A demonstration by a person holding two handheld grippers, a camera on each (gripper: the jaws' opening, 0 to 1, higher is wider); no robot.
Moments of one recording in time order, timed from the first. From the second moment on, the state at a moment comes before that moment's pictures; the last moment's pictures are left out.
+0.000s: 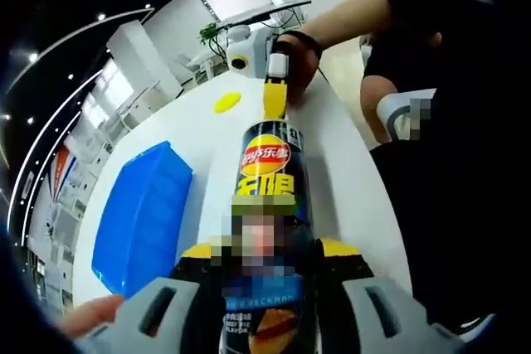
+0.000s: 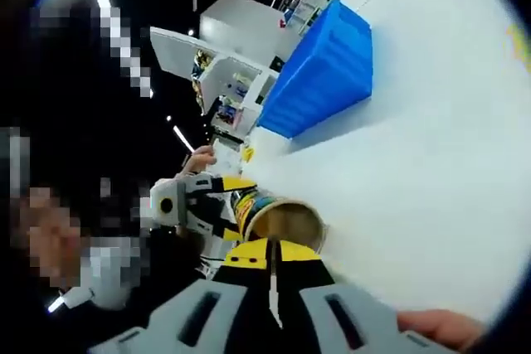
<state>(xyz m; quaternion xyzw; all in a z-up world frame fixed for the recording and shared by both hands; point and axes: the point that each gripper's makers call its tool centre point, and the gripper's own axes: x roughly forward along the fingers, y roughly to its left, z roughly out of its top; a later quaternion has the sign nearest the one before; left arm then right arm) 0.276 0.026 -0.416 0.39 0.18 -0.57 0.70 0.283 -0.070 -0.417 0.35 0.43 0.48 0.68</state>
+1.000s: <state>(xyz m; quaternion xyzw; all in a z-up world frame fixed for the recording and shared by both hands) 0.274 0.027 -0.422 0.41 0.17 -0.56 0.70 0.289 -0.068 -0.425 0.31 0.44 0.48 0.69</state>
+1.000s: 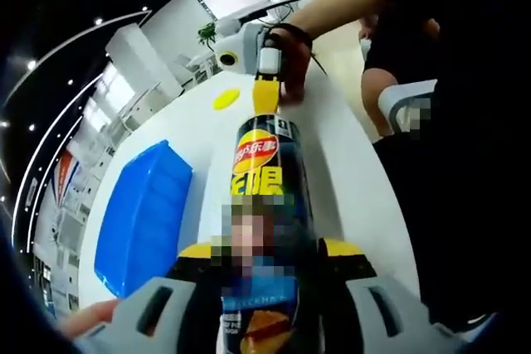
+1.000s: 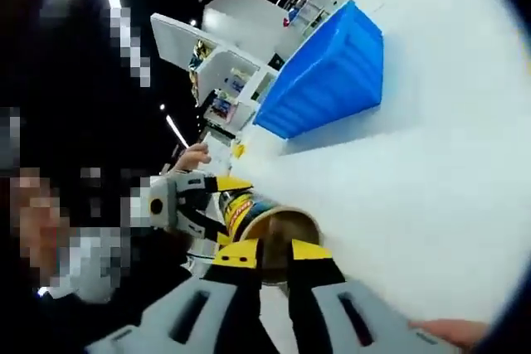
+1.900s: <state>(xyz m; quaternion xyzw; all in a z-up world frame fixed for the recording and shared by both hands) 0.280 0.030 -0.428 0.47 0.15 -0.53 0.69 0.298 -0.111 -0.421 -0.07 0.44 0.29 0.85</state>
